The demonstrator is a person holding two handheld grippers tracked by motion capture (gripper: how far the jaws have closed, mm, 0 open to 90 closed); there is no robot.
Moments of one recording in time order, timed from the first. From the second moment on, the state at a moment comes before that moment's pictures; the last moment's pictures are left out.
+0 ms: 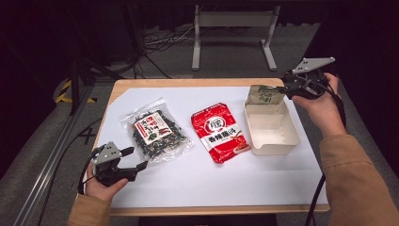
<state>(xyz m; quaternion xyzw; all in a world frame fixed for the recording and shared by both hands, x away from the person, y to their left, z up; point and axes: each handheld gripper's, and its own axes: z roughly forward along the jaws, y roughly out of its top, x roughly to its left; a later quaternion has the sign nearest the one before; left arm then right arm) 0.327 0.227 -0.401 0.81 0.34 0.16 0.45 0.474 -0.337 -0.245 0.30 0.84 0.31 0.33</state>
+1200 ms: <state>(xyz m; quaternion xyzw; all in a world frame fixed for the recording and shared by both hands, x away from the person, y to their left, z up) 0.366 0.194 -0.360 0.81 0.33 0.12 0.46 0.360 -0.316 -0.304 0.29 0.81 0.44 0.24</state>
